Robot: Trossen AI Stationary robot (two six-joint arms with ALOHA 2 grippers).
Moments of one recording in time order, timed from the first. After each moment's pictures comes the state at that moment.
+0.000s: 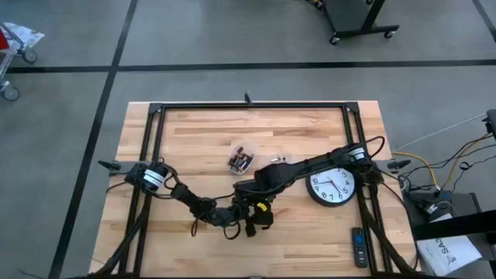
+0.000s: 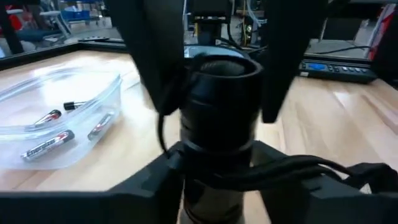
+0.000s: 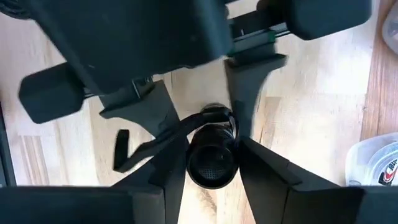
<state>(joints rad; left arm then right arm) -0.46 2.20 0.92 1.13 -0.73 -0.19 0.22 2.09 1.89 -1.13 -0.11 0.24</state>
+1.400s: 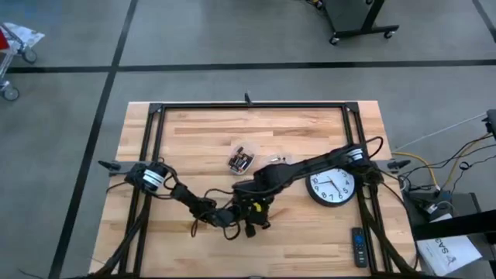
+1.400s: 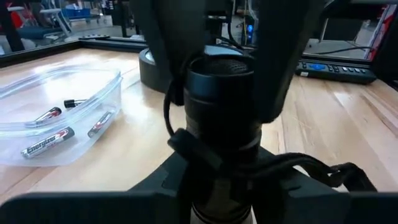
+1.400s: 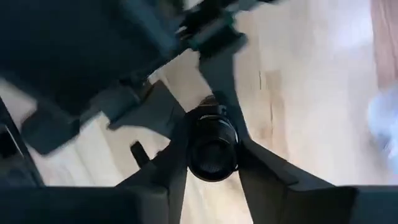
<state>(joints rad) -0.46 2.20 0.92 1.11 -0.72 -0.20 0.22 2.13 1.96 -1.18 -0.11 0.40</state>
